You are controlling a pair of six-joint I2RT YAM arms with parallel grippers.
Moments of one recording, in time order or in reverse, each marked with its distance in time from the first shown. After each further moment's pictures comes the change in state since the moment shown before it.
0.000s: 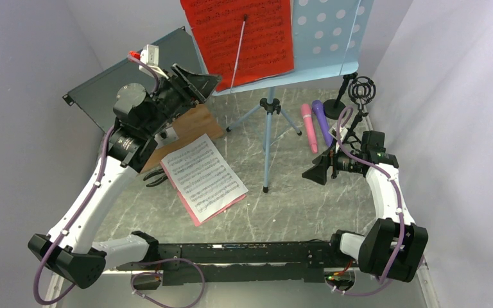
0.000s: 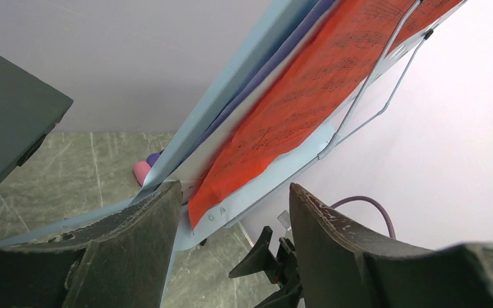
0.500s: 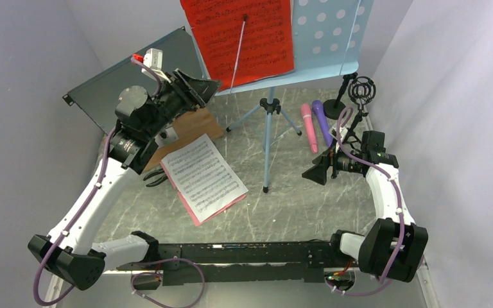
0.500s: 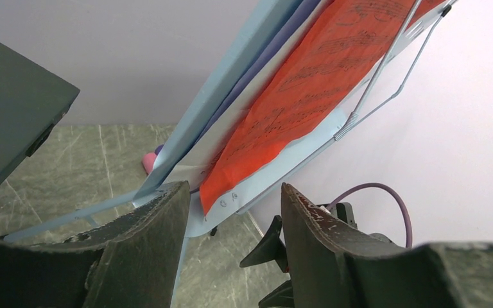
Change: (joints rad) left arm 0.000 -0.013 -0.038 0.000 0.013 0.037; right arm 0.000 0.000 0.000 0.000 0.000 0.000
